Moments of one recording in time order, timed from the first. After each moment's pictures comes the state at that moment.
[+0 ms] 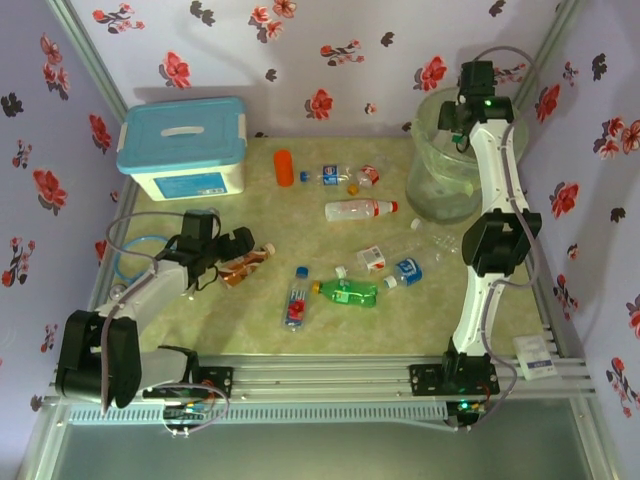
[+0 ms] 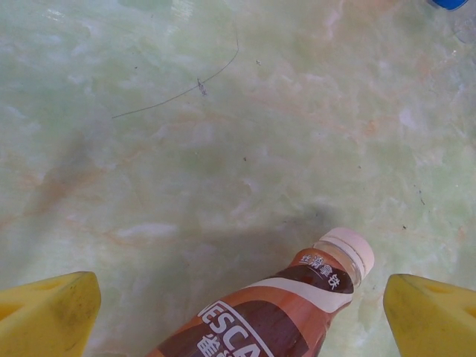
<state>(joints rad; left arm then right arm) -0.24 1.25 0.64 -0.23 0.07 -0.53 0.02 2.13 2.35 -1.02 0.14 0.12</state>
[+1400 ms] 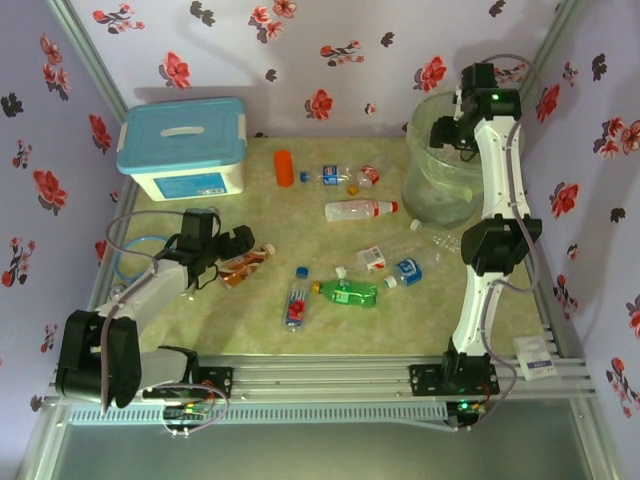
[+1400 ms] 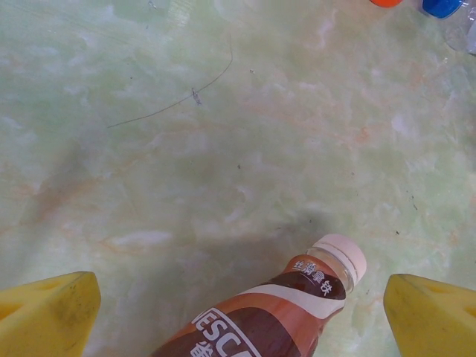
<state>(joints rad) -0.24 1.25 0.65 -0.23 0.07 -0.53 0.02 2.12 2.49 -1.40 0.03 0.12</state>
